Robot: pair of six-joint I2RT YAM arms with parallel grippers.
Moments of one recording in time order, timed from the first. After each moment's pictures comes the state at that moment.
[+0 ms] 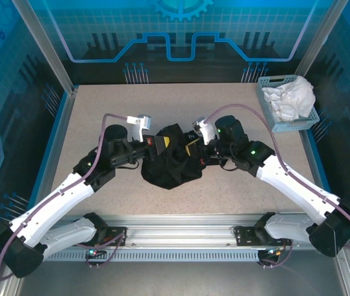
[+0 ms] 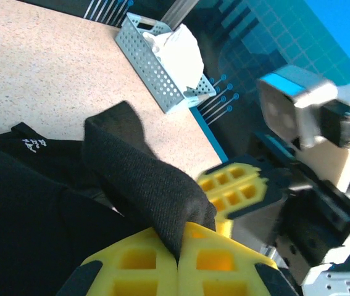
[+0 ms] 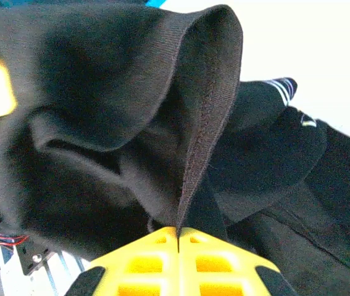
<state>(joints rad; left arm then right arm) -0.58 0.98 0.88 -0.18 0.32 -0.67 0.66 1.17 1.06 -0.46 -0.35 0.20</state>
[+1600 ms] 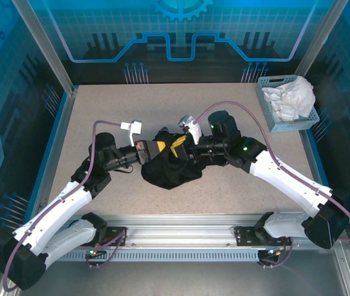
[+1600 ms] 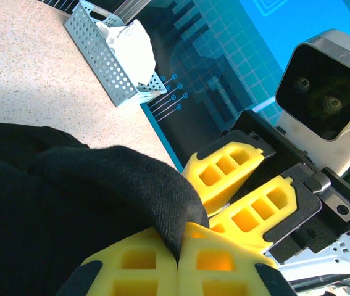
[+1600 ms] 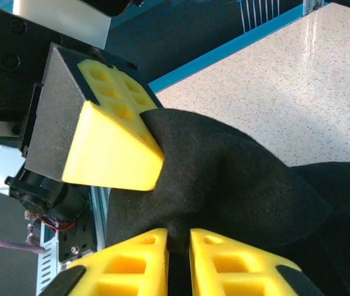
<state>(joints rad) -0.47 0.89 0.69 0.06 0.58 -0.82 0.71 1.26 1.12 -0.33 -0.55 0.06</state>
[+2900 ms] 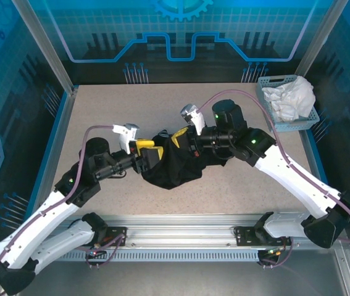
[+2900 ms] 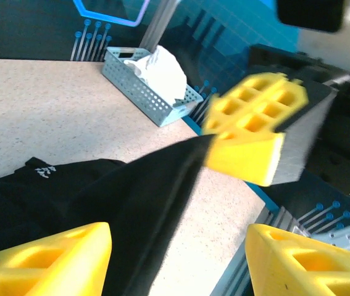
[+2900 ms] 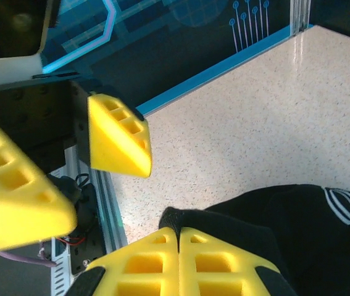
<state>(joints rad) -0.62 0.78 0.84 -0.27 0.30 -0.46 0.71 1.28 1.32 -0.50 -0.52 0.09</state>
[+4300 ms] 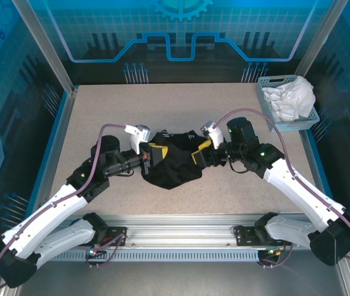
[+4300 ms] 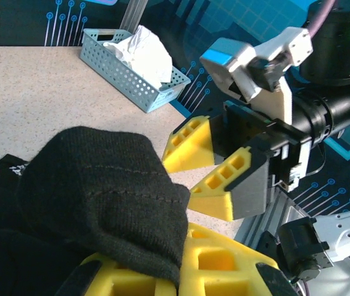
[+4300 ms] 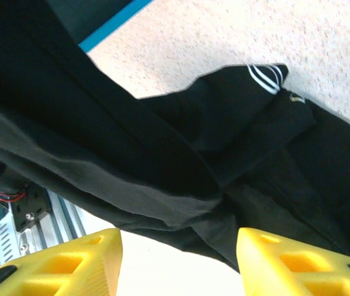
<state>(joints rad) -0.63 0.85 0.79 -0.16 0.37 -0.43 0.54 1.13 0.99 -0.54 -0.48 0.04</state>
